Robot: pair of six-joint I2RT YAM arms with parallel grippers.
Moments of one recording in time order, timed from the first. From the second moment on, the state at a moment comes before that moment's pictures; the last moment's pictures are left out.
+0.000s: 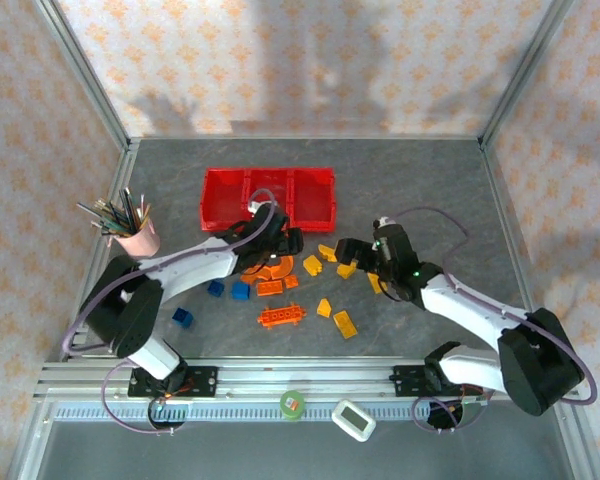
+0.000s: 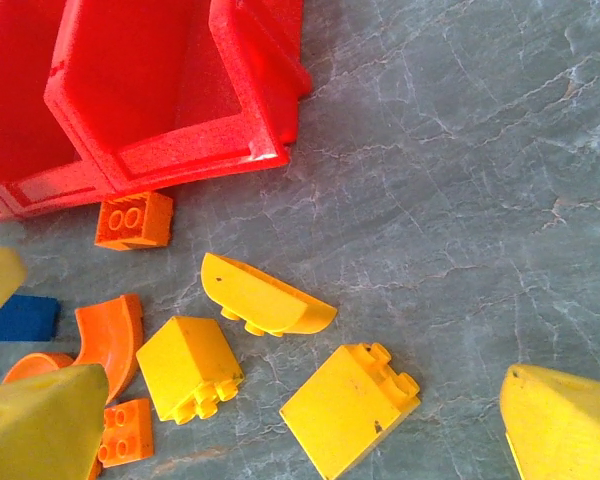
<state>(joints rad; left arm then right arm) -0.62 1.62 0.99 -0.29 -0.21 -0.68 0.53 1.20 0.56 -0.06 -0.02 0.68</state>
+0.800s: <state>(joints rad) -0.62 2.02 1.30 -0.40 -0.33 -0.62 0.53 1.21 0.56 -0.06 0.01 0.67</state>
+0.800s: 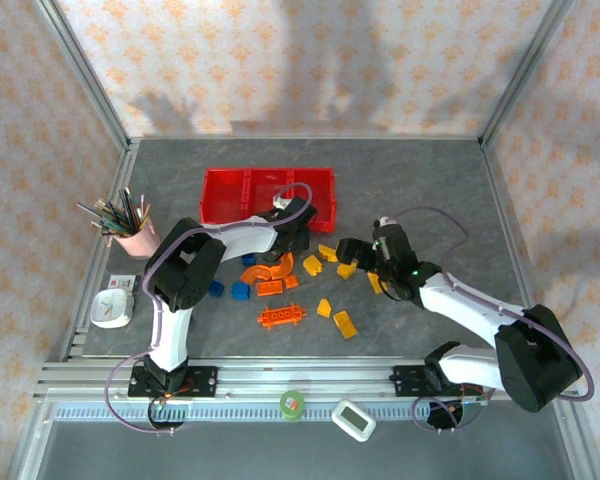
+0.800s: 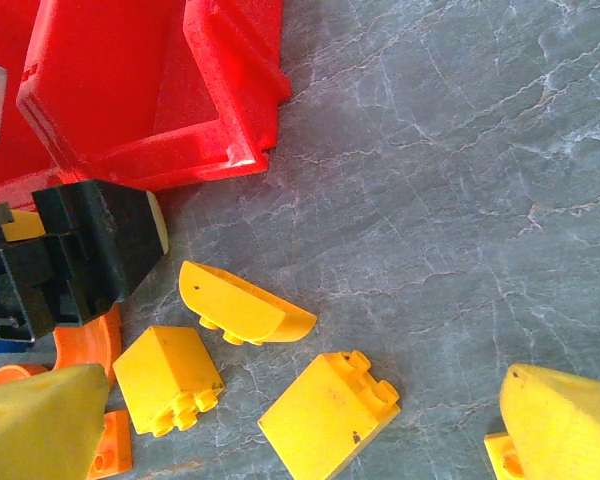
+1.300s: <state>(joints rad) -0.62 2.00 1.28 -0.40 -0.31 -0.59 0.52 1.21 0.57 -0.06 0.01 0.67</state>
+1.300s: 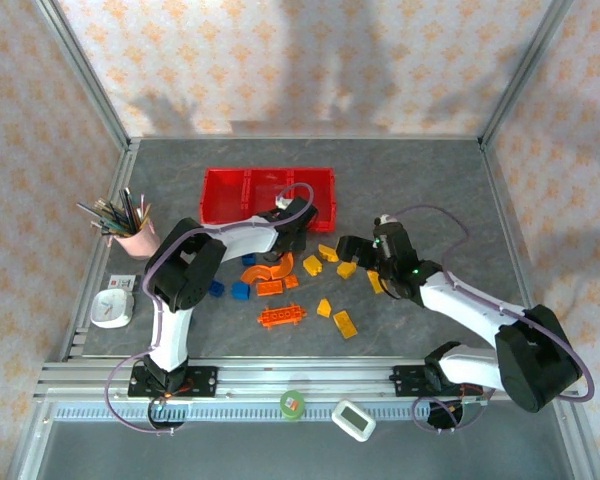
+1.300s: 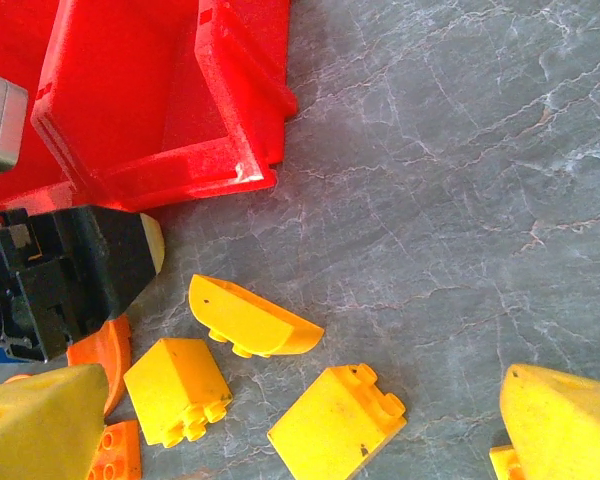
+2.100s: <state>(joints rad) -0.51 1.57 1.15 -0.49 -0.38 -0.58 0.58 1.25 0.64 -0.02 -0.06 0.72</state>
